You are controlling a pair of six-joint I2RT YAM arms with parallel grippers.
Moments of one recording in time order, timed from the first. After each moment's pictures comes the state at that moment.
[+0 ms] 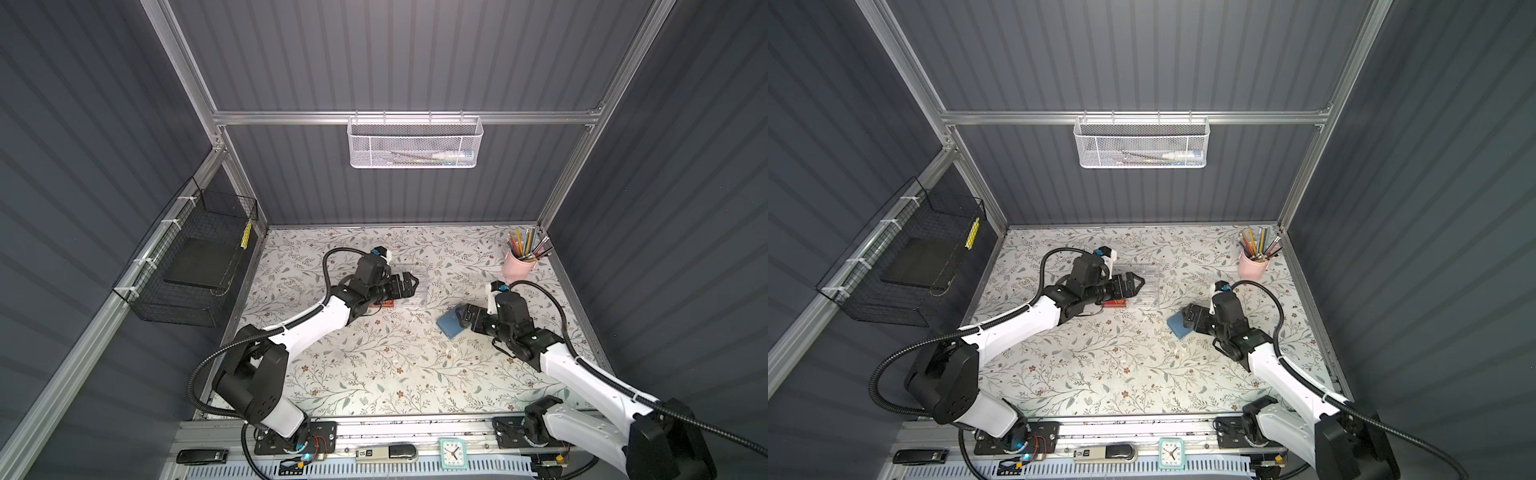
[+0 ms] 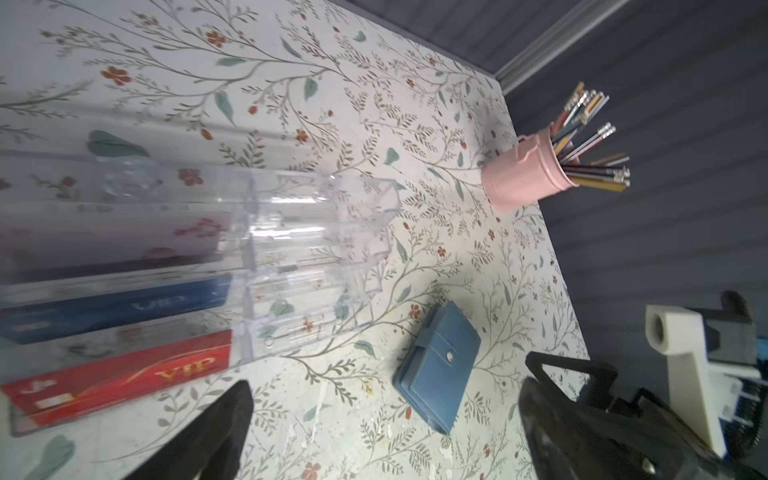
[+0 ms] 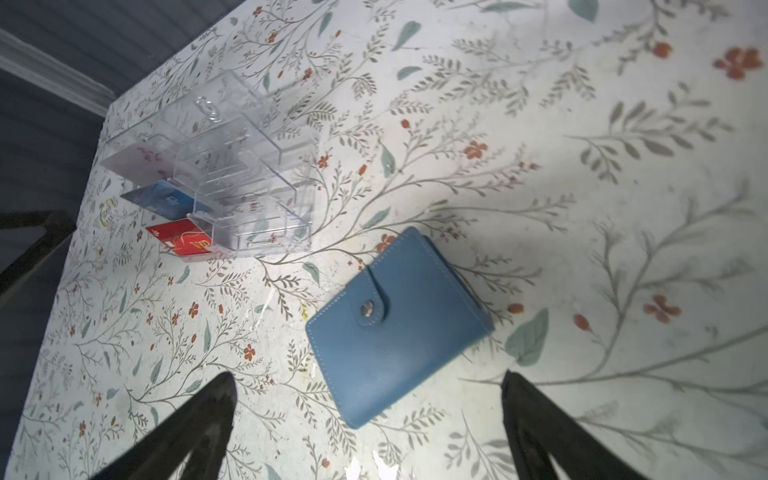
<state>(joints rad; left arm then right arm) -0.68 1.56 1.05 -0.09 0.18 -0.64 0.37 1.02 0.46 -0.14 -0.08 0.62</state>
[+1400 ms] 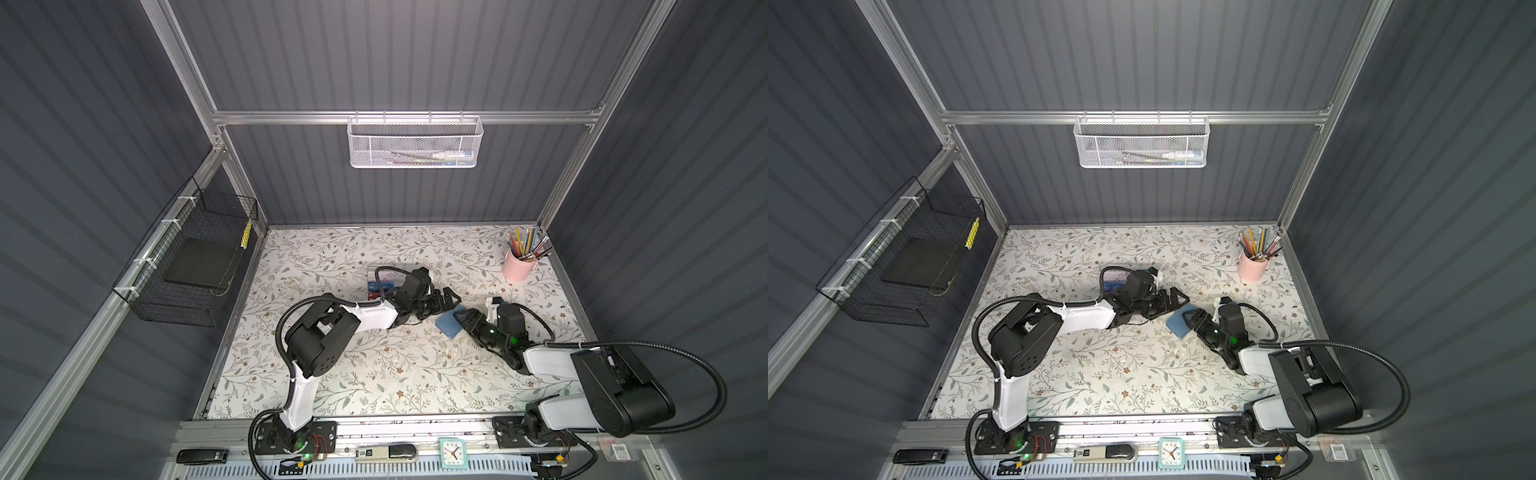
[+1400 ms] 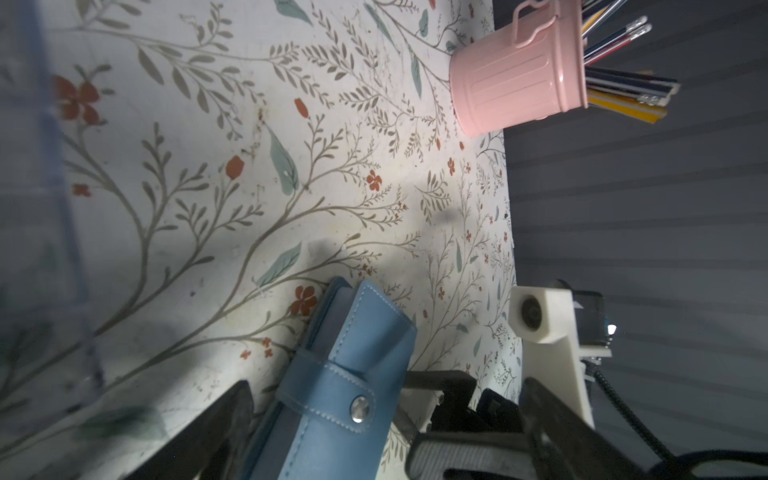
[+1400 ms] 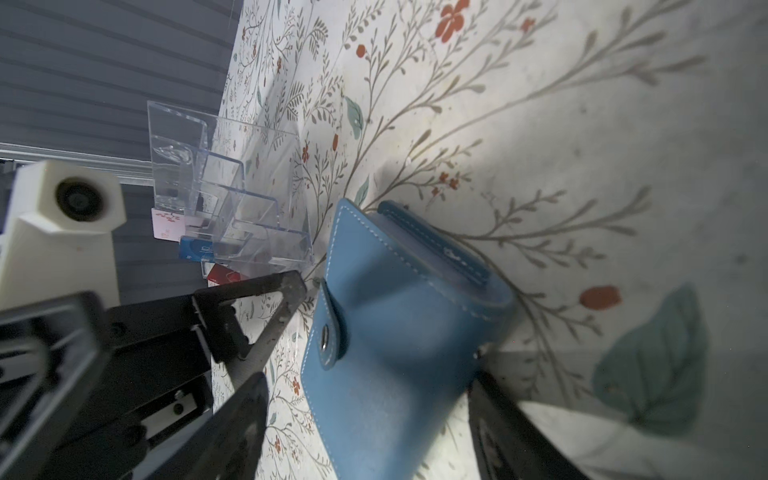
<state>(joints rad) -0.83 2.03 1.22 0.22 0.33 -0.97 0.27 1.41 0.26 0.56 -0.36 0.98</state>
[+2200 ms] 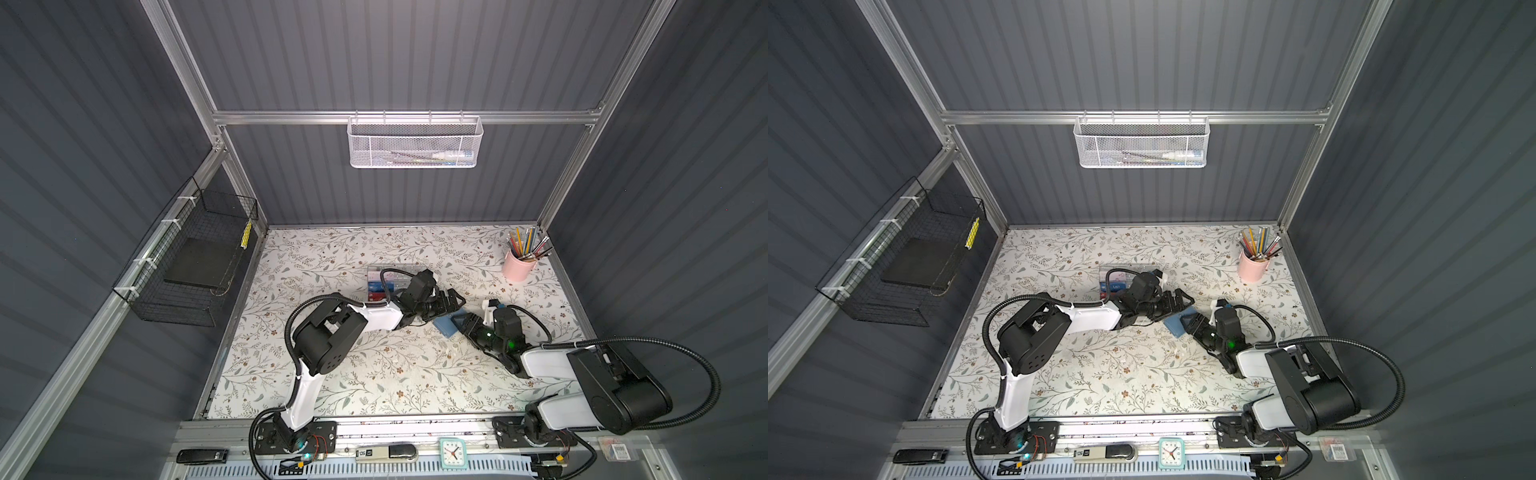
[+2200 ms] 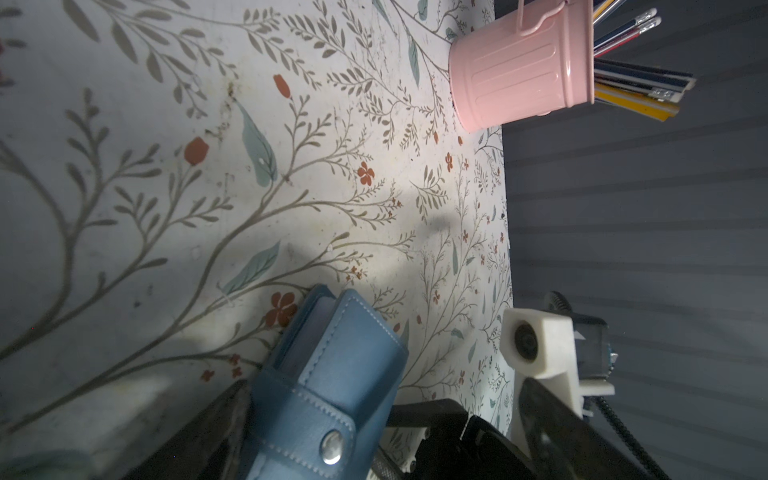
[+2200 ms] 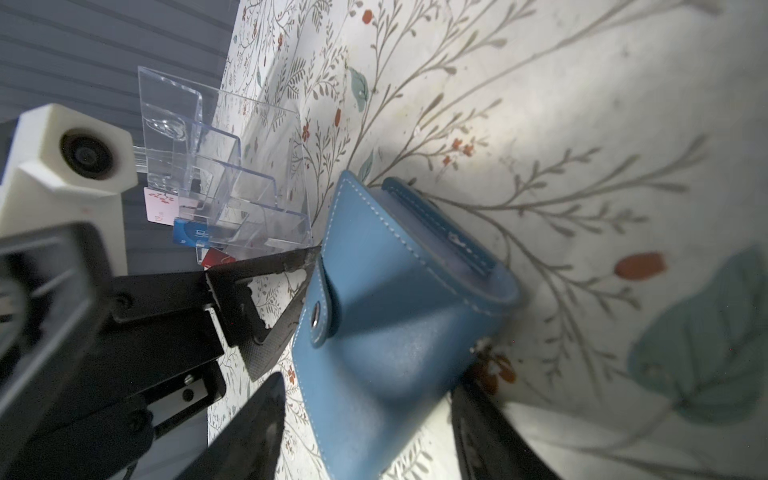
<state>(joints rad) -0.86 2.07 1.25 0.25 0.33 -1.02 0.33 1.42 0.23 0.60 -0.32 0.99</state>
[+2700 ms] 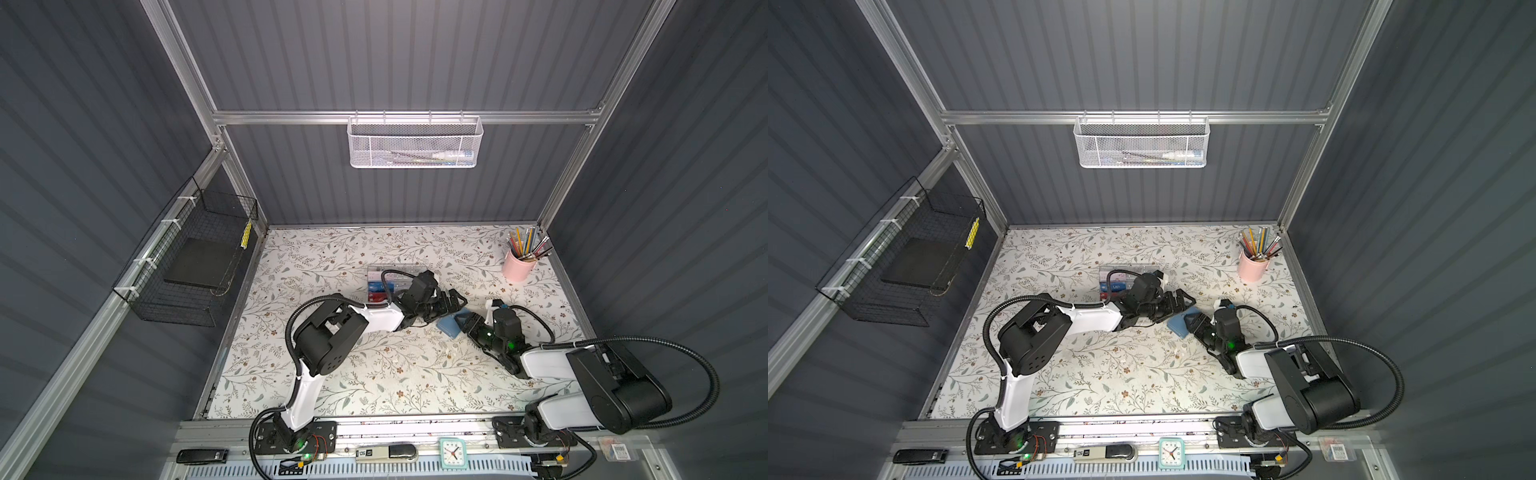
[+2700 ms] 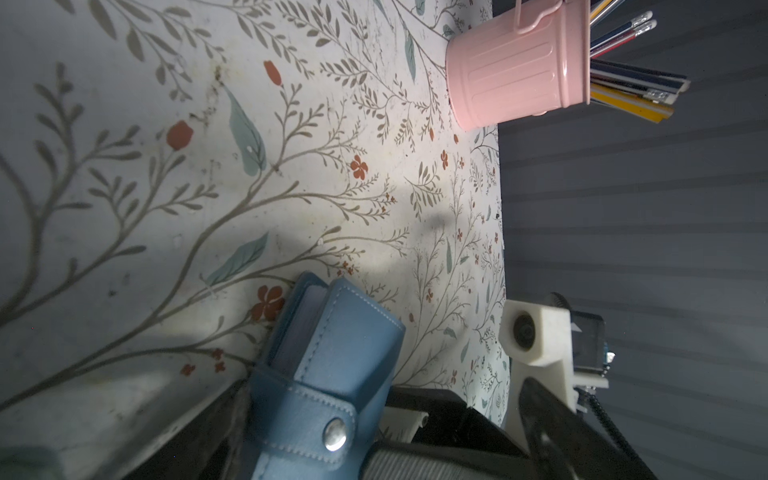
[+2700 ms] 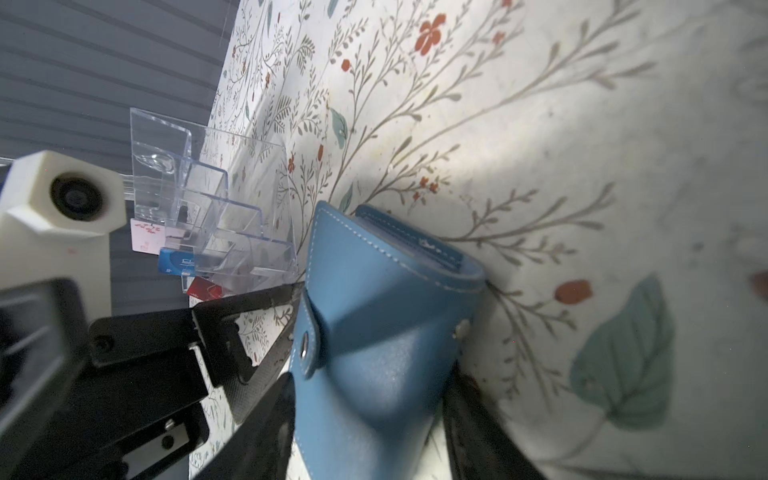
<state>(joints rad) -0.87 2.07 1.25 0.27 0.33 -1.05 0.33 1.43 0.23 0.63 -0.23 1.00</state>
